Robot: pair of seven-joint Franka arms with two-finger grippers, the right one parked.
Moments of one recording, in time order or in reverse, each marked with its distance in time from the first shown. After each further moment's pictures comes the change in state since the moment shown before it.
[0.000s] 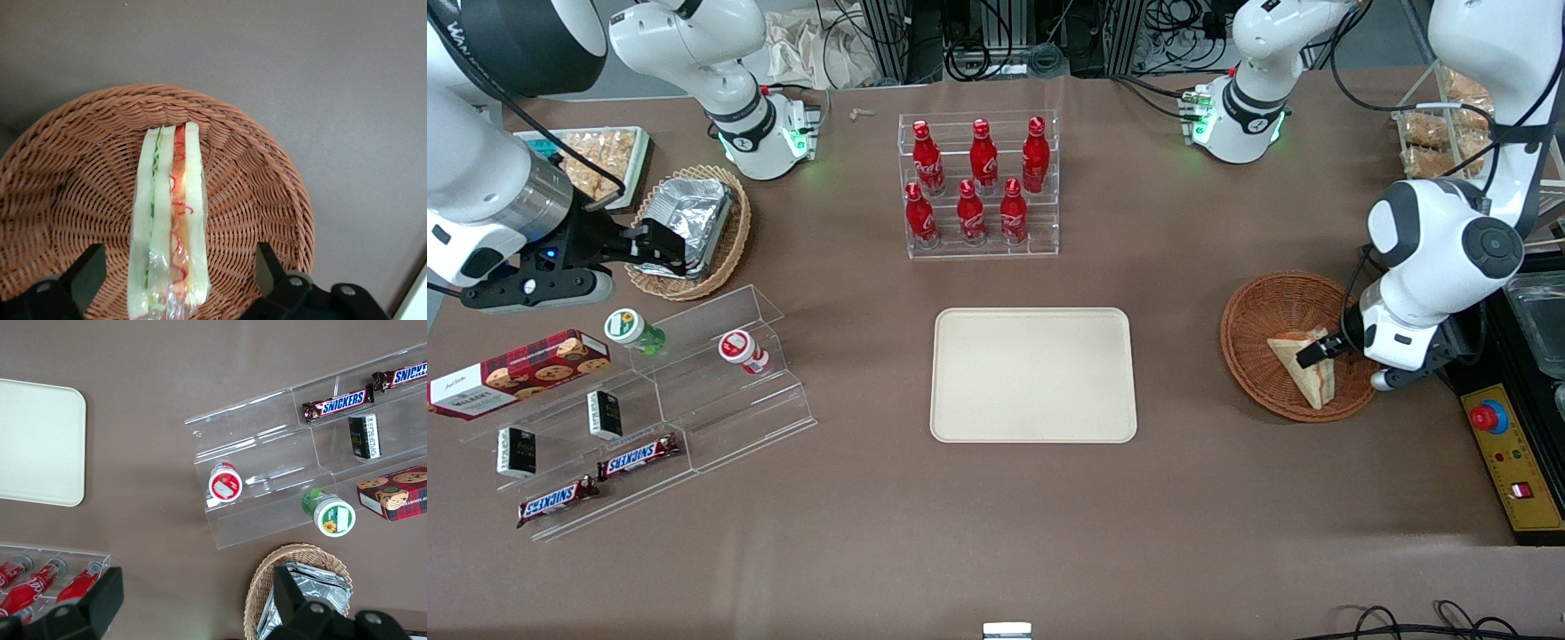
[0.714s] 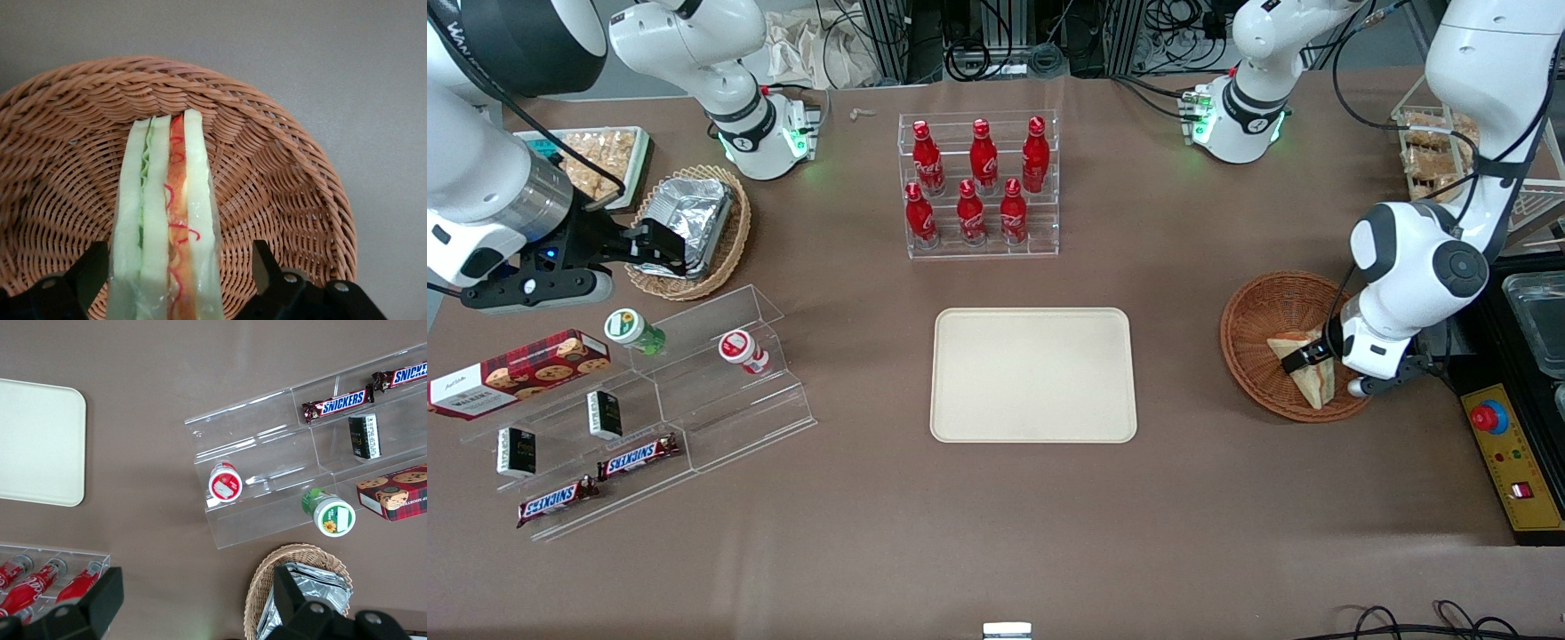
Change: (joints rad) arm 0.000 0.110 0.017 -0.024 0.064 0.103 0.000
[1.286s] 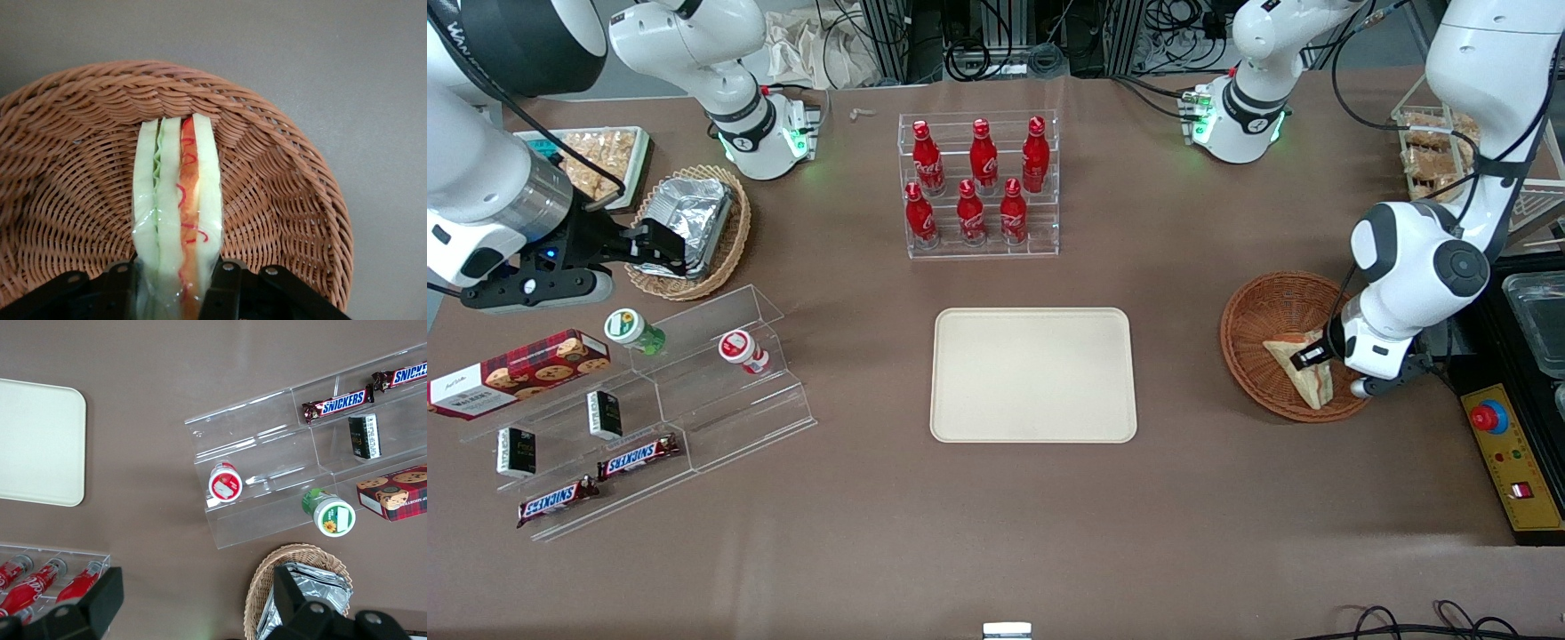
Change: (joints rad) arm 0.000 -0.008 0.001 0.002 0.002 0.001 -0.032
